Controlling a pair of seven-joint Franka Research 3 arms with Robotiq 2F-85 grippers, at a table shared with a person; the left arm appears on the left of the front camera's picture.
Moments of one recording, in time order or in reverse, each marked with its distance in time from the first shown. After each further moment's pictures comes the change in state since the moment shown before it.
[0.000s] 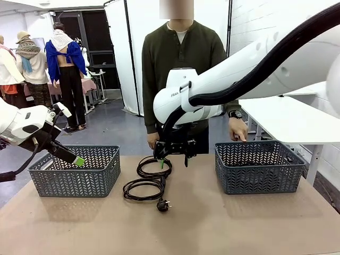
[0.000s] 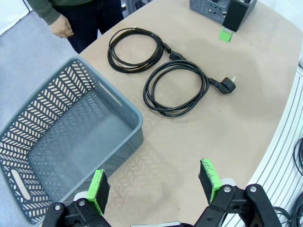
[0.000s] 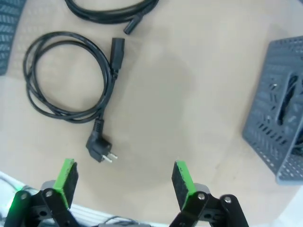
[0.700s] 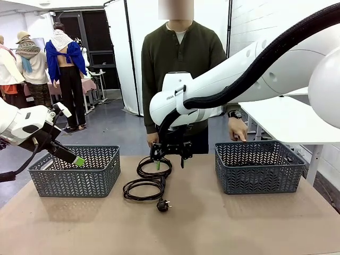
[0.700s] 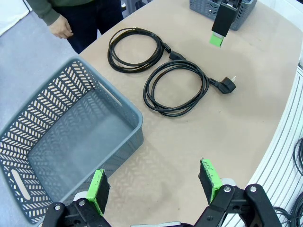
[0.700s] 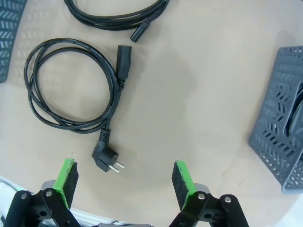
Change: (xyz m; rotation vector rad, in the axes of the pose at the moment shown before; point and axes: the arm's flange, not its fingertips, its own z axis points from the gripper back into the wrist) left arm 0.000 0.000 0.000 0.000 0.000 0.000; right arm 0.010 0.008 -0.008 0.006 0.005 -0.005
